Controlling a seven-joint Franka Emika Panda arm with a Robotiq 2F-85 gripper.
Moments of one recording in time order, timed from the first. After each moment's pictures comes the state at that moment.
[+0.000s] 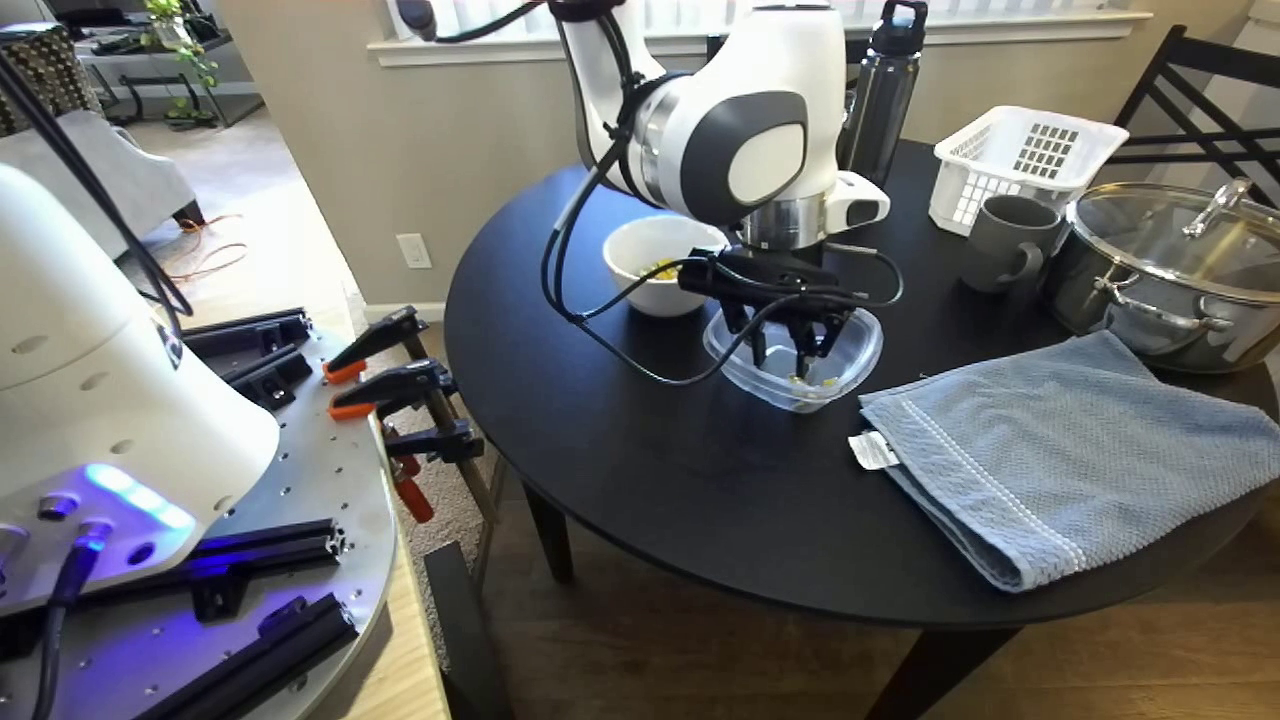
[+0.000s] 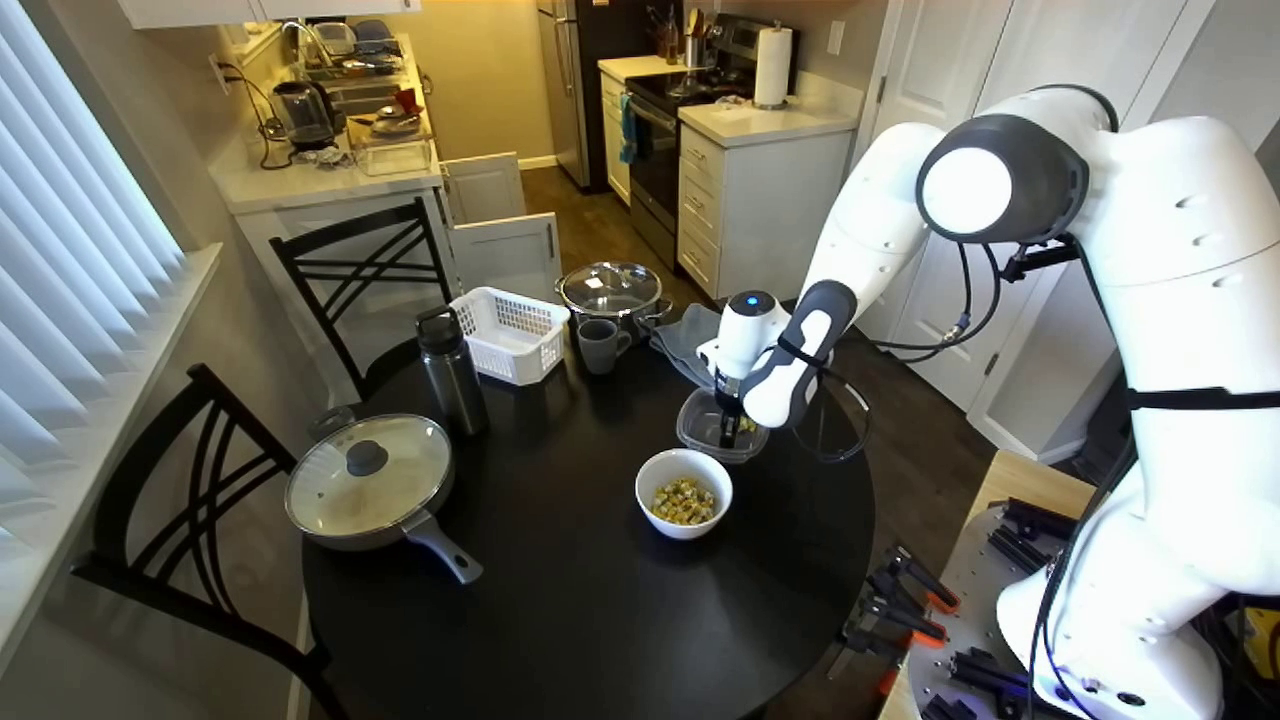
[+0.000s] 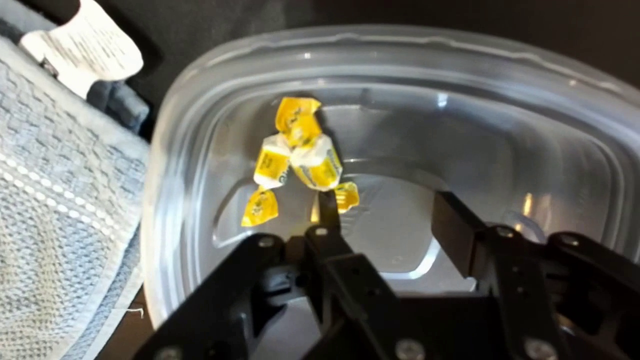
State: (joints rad) arm -0.14 0.69 -0.03 -2.18 -0.31 2.97 -0.32
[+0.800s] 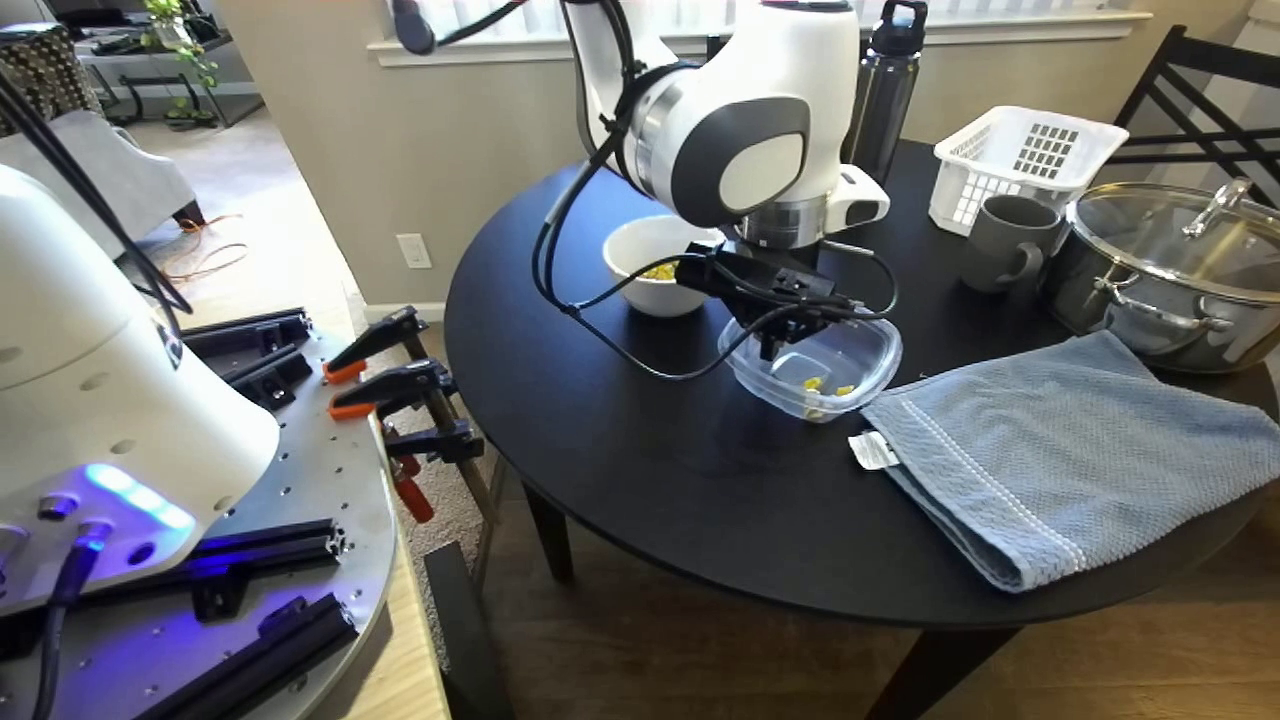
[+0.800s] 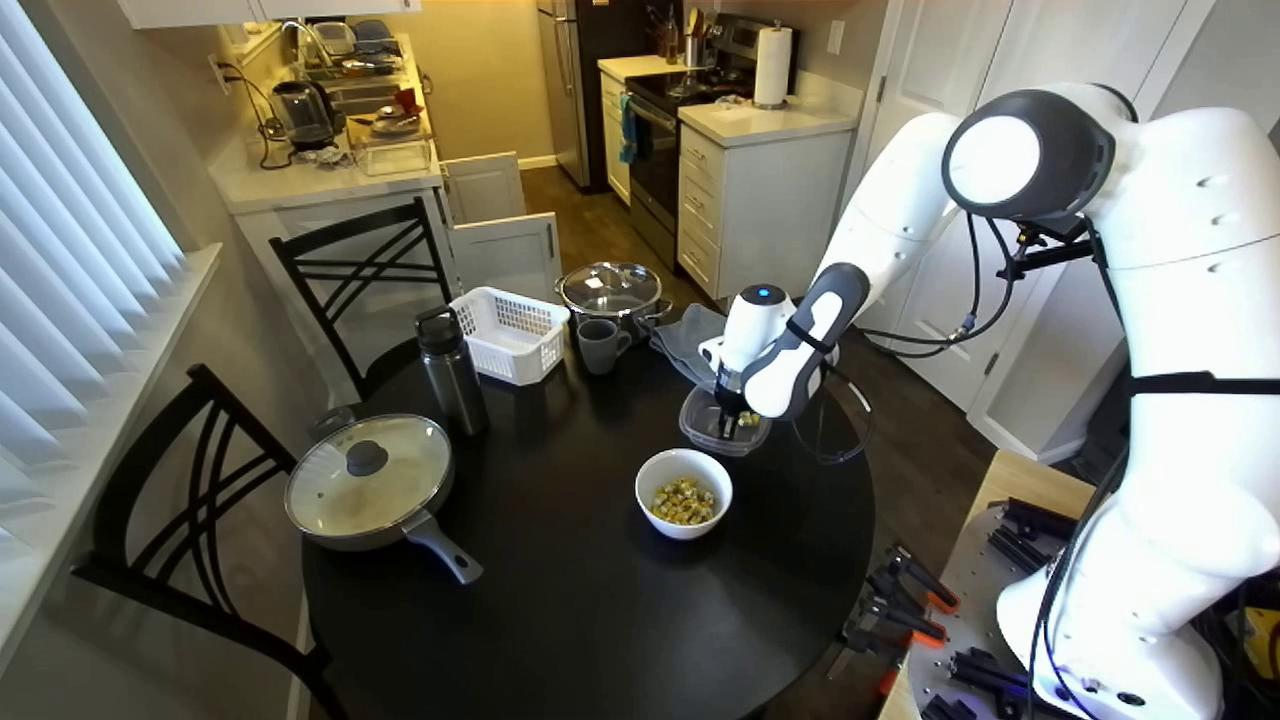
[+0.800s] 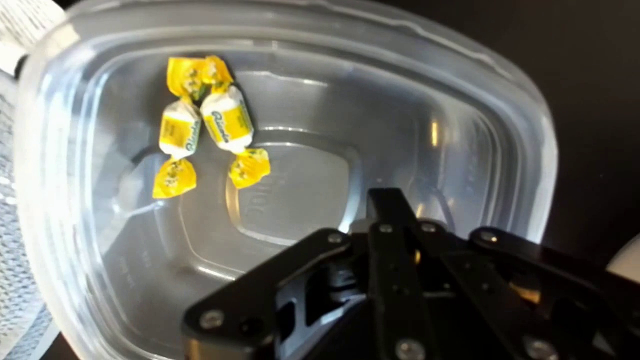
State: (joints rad) arm -0.35 0.67 0.17 -2.21 -0.28 2.97 -0.41
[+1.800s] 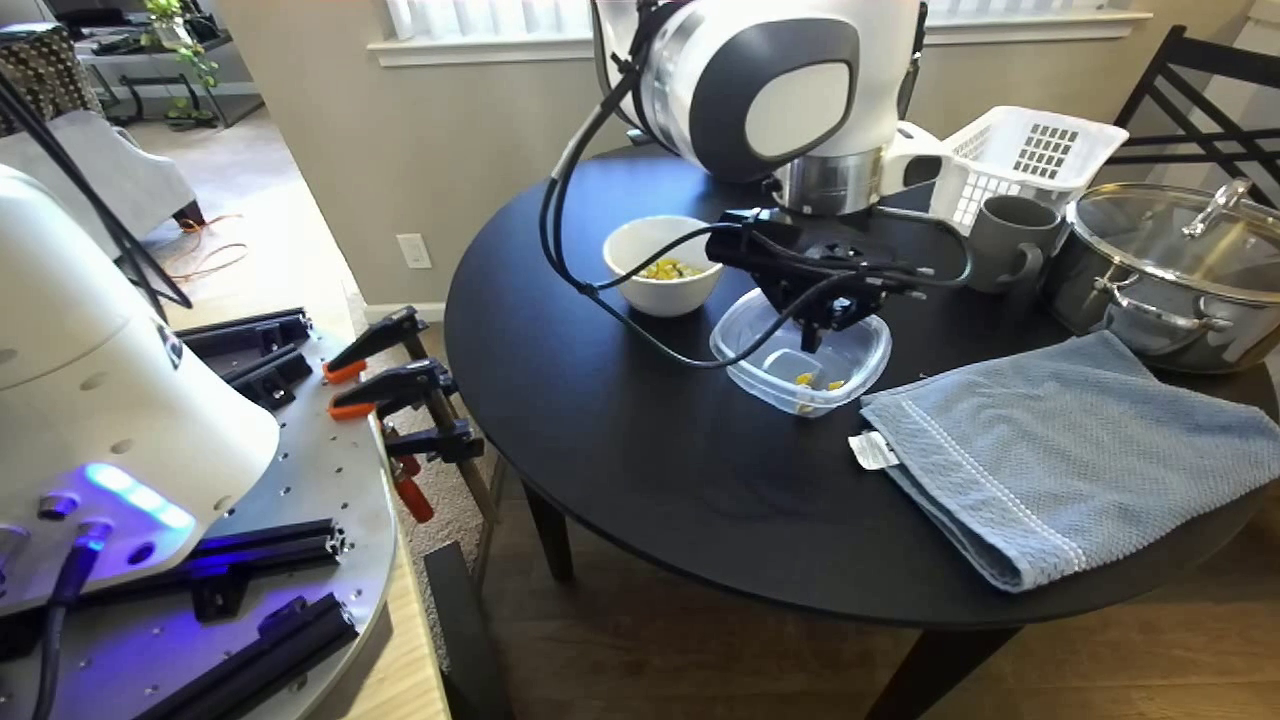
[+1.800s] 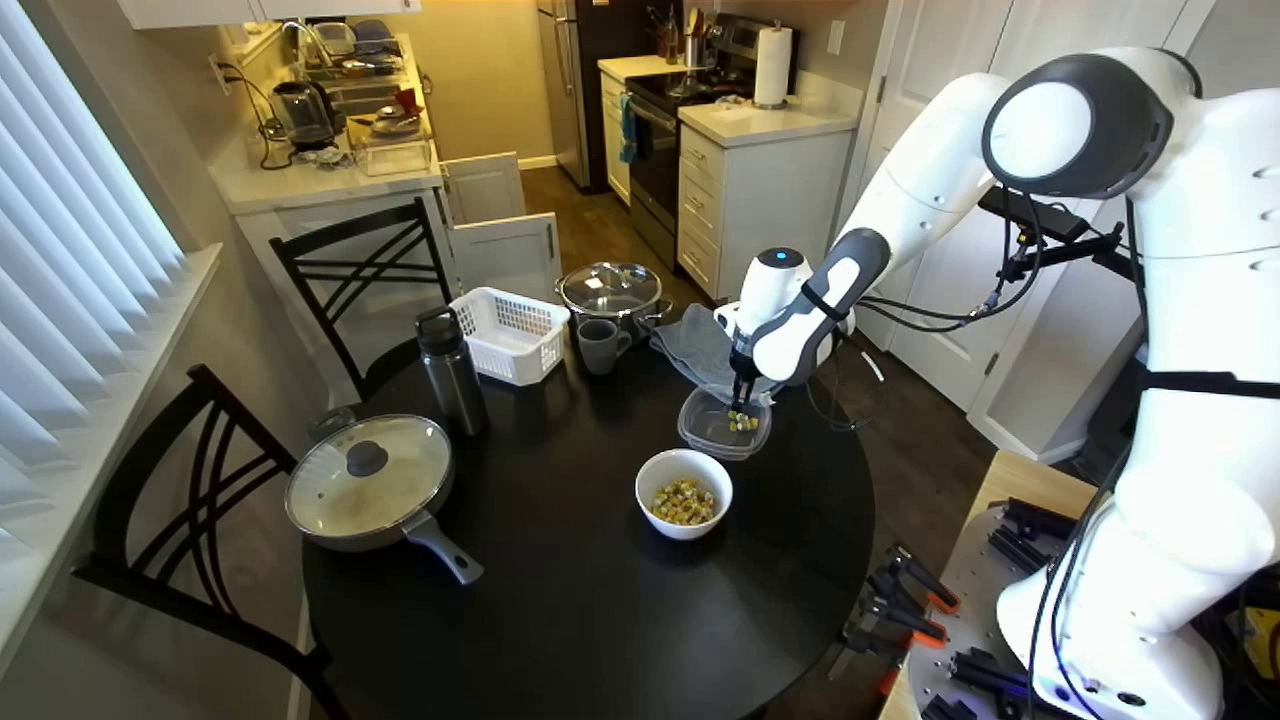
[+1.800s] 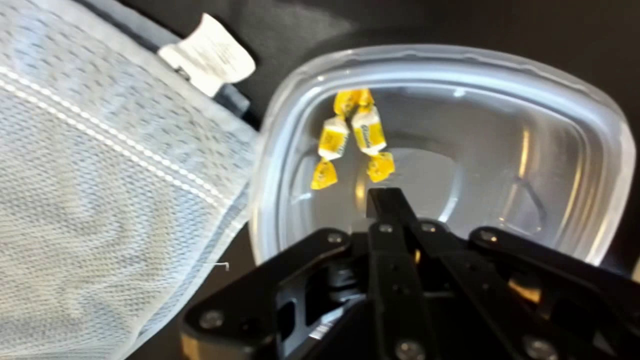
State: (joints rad) arm -0.37 0.56 0.13 -2.23 -0.24 2.91 -0.49
